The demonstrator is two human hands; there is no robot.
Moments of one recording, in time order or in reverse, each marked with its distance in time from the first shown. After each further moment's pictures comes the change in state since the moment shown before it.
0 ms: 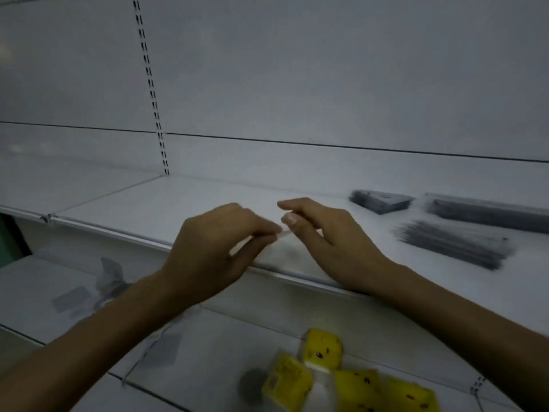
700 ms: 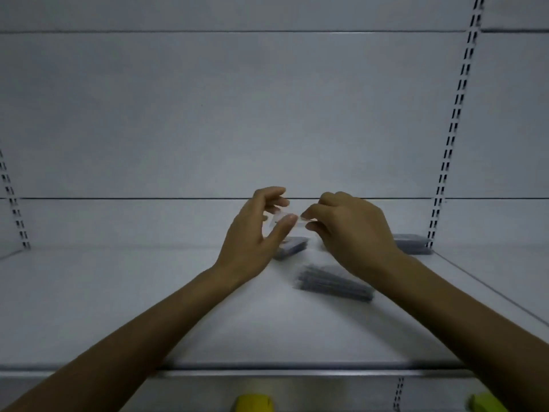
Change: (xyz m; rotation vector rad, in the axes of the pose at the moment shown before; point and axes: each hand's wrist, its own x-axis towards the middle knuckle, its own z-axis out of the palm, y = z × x) left_hand 0.156 0.030 0.140 -0.585 0.097 -0.302; right_hand -0.019 0.069 -0.143 -0.952 0.269 0.047
